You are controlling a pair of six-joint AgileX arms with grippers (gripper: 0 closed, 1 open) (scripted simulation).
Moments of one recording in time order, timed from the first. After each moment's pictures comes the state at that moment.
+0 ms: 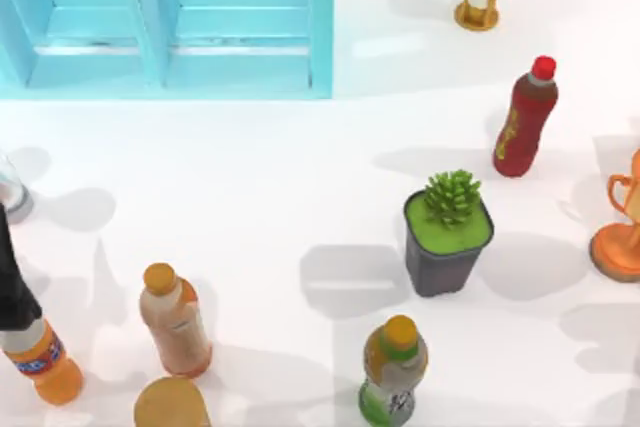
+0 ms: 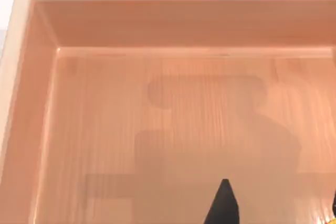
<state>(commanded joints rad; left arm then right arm) 0.00 0.00 0.00 0.00 0.00 0.00 -0.64 1.27 0.75 -0.29 -0.44 -0.44</state>
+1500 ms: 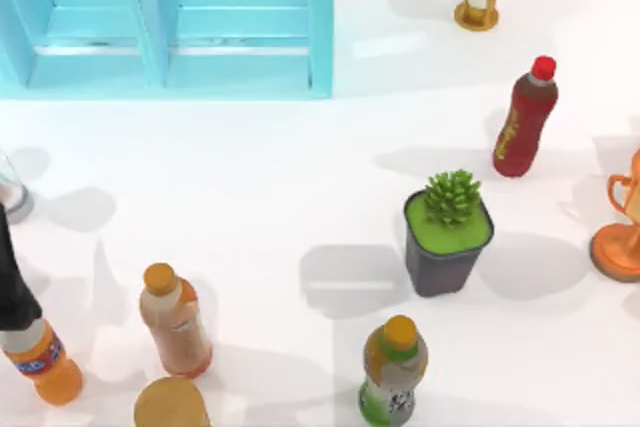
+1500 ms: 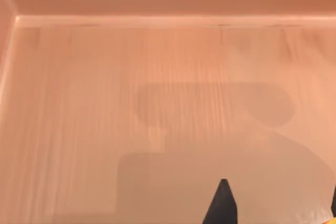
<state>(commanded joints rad) 0.00 0.00 0.00 0.00 0.00 0.00 -0.62 1.44 0.58 0.07 -0.43 -0.41</state>
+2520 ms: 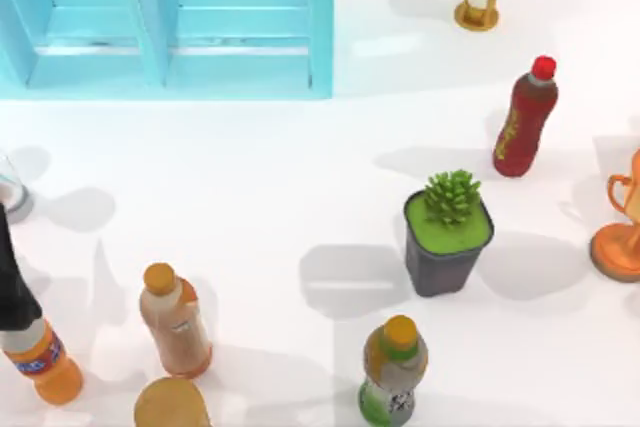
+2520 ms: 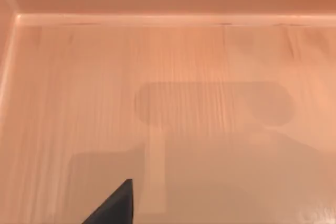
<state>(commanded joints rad) 0.00 0.00 0.00 0.00 0.00 0.00 -0.62 1.44 0.58 0.07 -0.43 -0.41</state>
